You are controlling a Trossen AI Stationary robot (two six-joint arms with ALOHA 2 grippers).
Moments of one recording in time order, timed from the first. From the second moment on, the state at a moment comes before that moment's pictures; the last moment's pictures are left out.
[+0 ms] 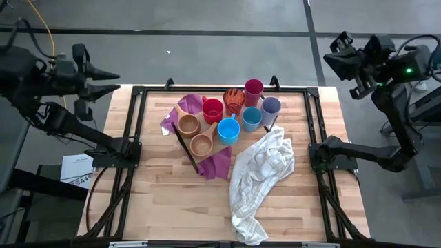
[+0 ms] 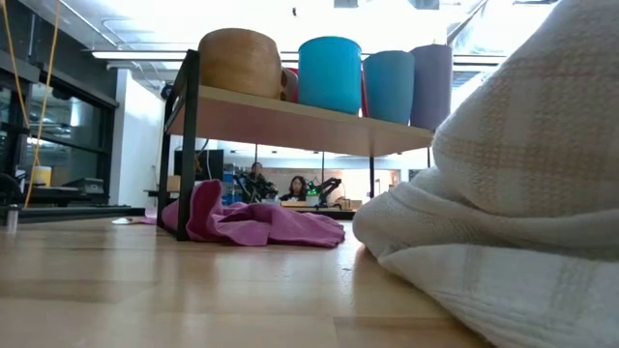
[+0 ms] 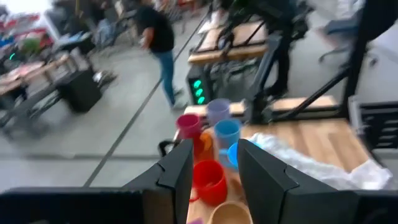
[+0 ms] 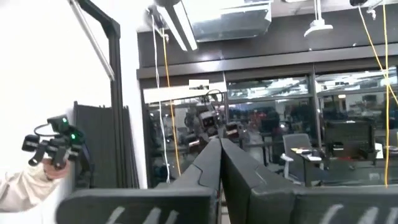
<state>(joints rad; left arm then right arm) -0.01 1.09 2.25 -1.42 -0.36 0.13 -0.85 0.92 1.51 0.02 -0.86 0.52</state>
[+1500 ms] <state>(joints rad) -0.01 0.00 0.22 0.44 -0.03 0.21 -0.76 0.90 1.51 -0.02 -0.76 0.69</state>
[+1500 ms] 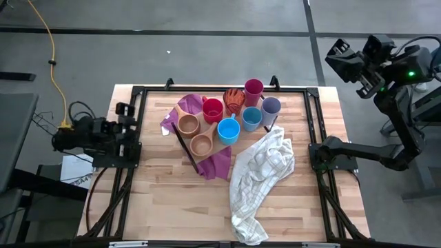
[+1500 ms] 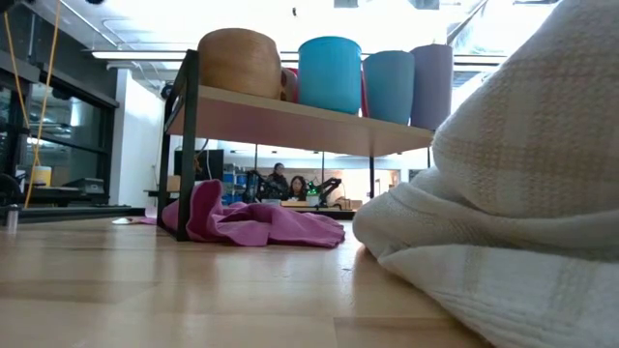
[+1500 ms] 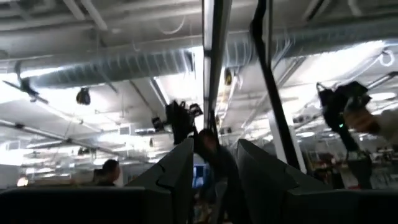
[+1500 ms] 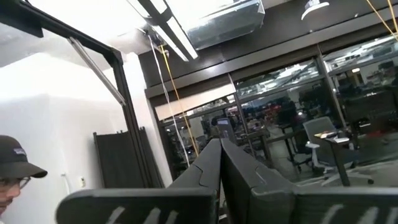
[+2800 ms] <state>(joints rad) -0.01 0.01 0.01 0.19 -0.07 0.12 -0.76 0.89 1.51 -0.09 -0.77 0.65</state>
